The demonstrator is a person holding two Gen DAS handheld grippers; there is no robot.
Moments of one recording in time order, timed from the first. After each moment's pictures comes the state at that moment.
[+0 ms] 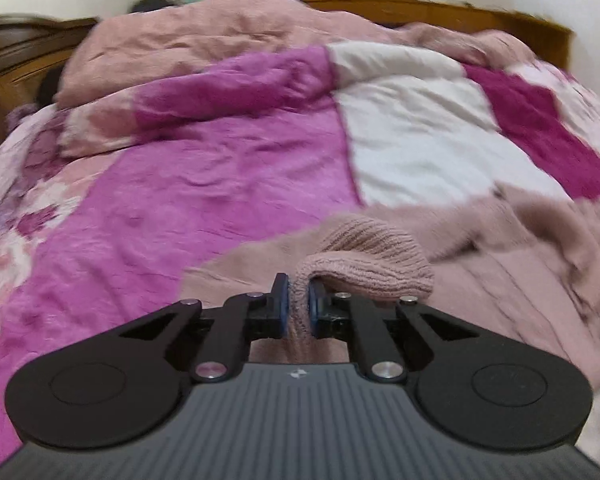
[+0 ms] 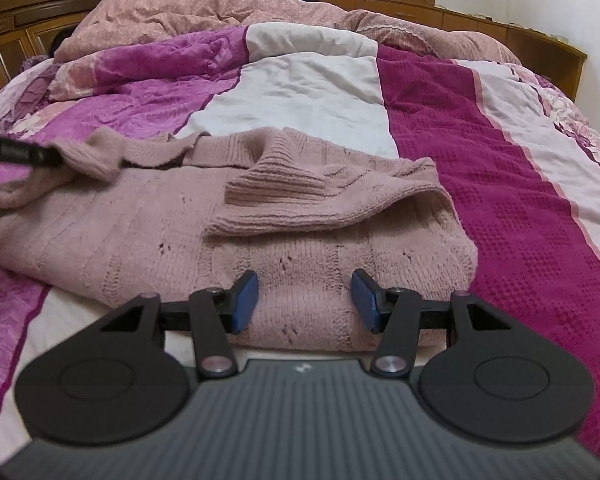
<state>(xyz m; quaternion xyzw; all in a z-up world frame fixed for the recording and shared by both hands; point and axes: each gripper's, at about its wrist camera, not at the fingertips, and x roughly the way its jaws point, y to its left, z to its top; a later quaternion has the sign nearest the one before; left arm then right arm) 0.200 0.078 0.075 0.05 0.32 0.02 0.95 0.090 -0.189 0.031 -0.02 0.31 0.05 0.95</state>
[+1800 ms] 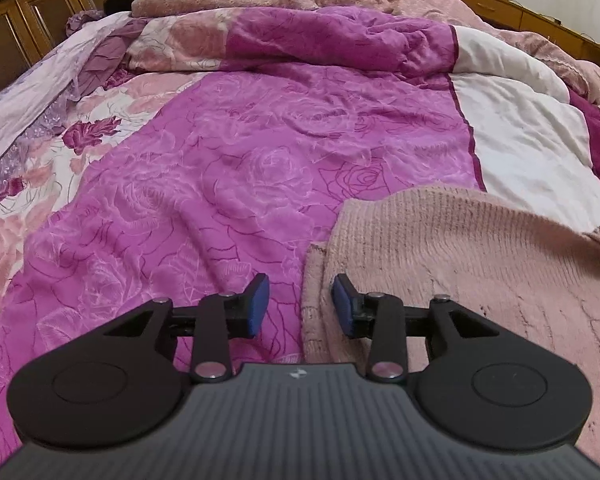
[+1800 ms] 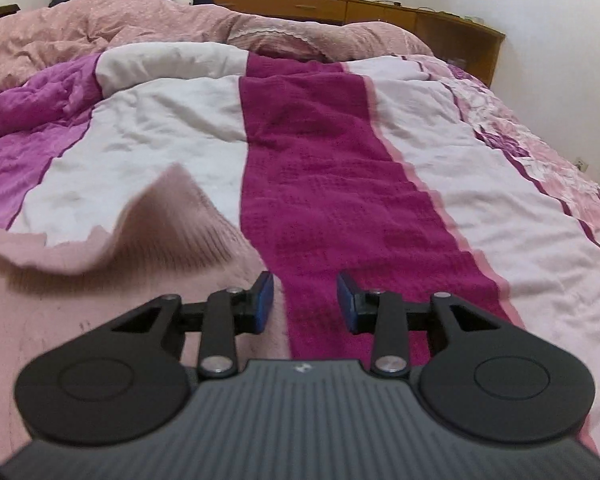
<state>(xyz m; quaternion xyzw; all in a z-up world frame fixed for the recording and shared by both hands) 0.227 0.168 0.061 -0.05 0.38 0.10 0.92 0.204 -0.272 0.057 -0.01 0.31 -0.10 0.94</state>
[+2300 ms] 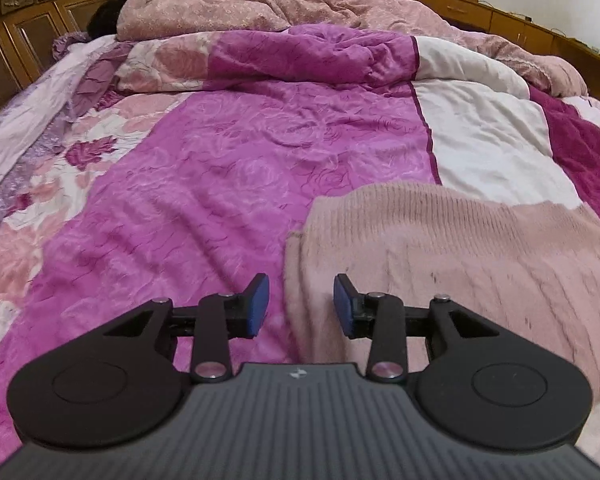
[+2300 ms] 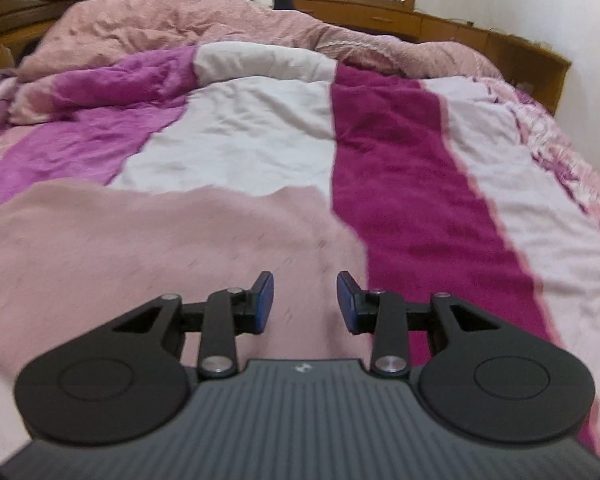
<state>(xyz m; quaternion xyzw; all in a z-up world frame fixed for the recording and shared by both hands) 0.173 0.153 0.090 -0.02 0.36 0.07 0.93 0.150 -0.240 0.071 -0.03 0.31 0.02 0.95</state>
